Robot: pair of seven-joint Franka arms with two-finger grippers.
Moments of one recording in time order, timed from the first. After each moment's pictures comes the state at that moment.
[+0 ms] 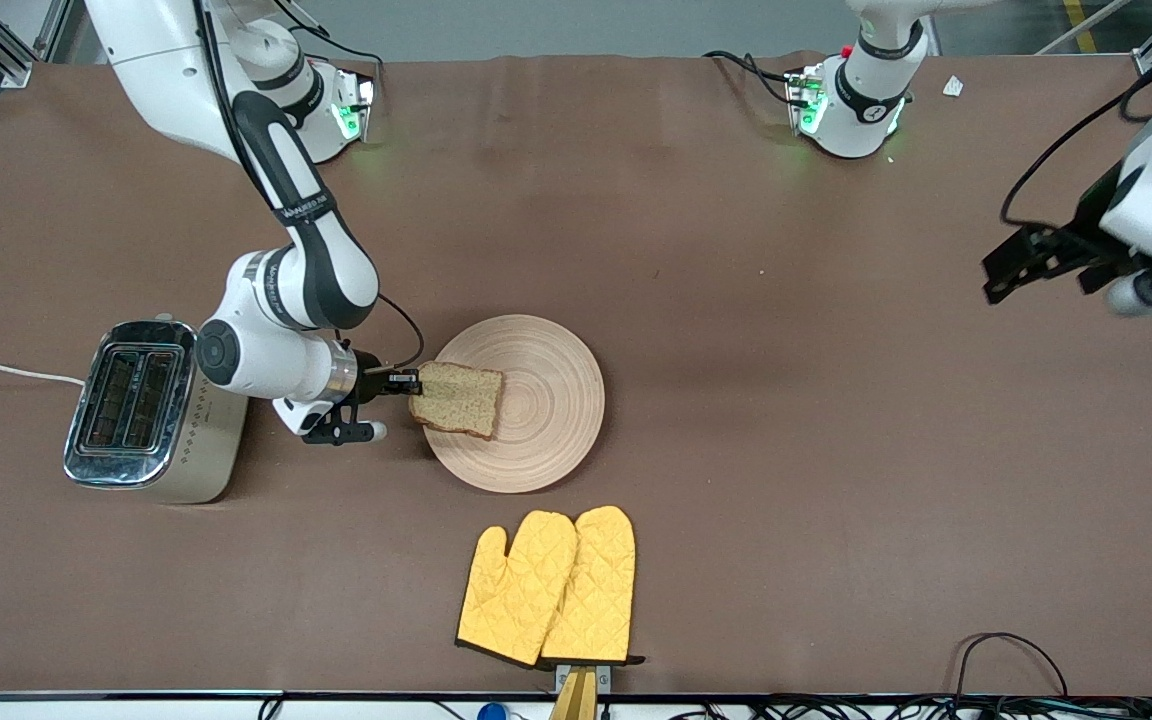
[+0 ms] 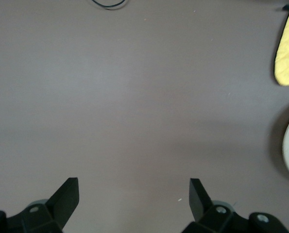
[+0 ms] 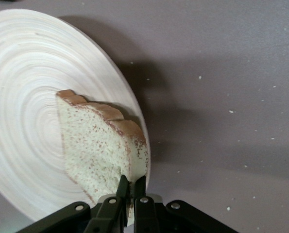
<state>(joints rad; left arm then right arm) 0.08 0.05 -0.23 -1.45 0.06 1.54 -0.20 0.40 0.48 -0.10 -1.87 0.59 2.20 -0.06</state>
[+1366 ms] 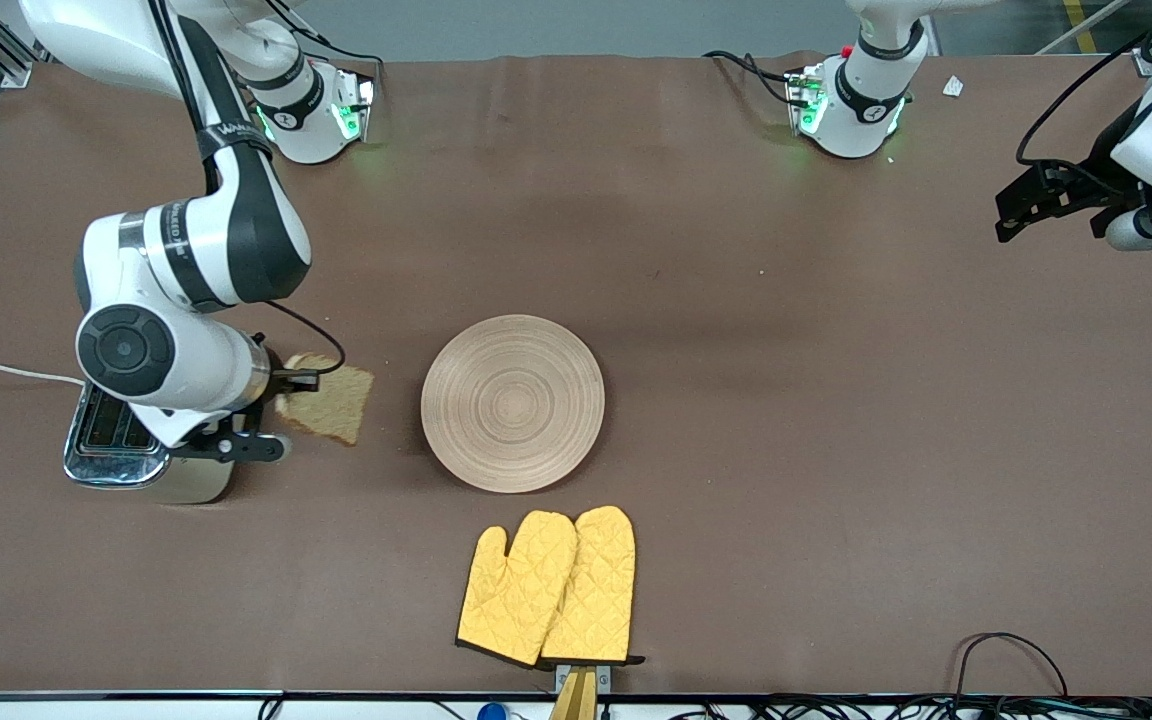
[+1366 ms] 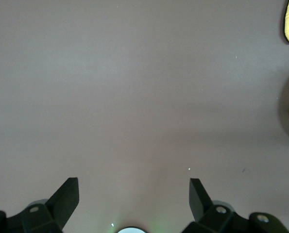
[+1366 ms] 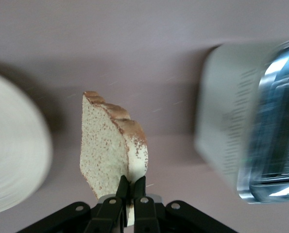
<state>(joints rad) 0.07 -0.05 -0.20 -1.56 0.02 1.48 -0.14 0.34 0.45 -0.11 -1.40 -0.12 1.61 0.27</state>
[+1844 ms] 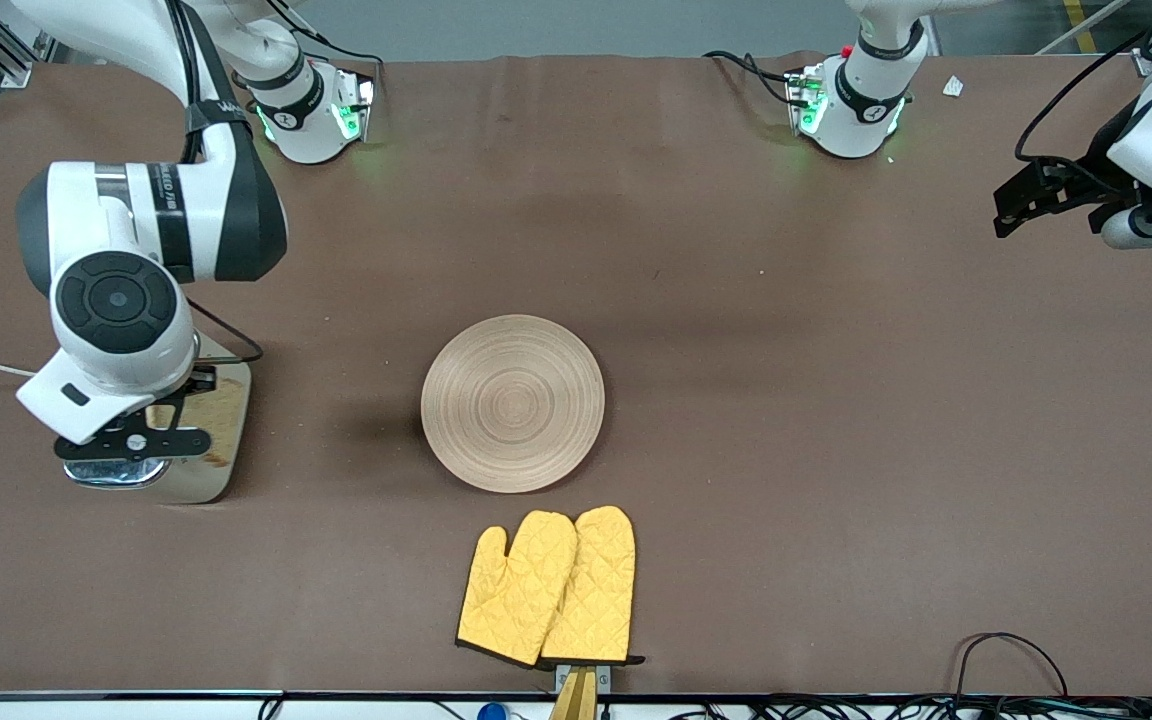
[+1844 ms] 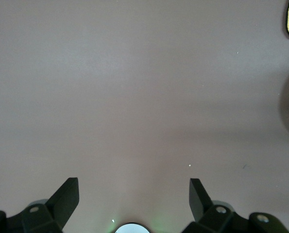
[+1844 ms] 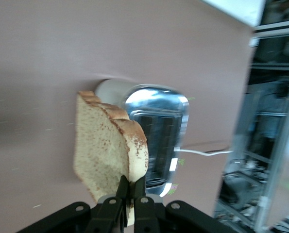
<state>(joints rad) 0.07 -0.05 -0.20 -1.56 0.02 1.47 -0.14 0.34 0.43 -0.11 -1.31 -0.52 1.53 0.15</state>
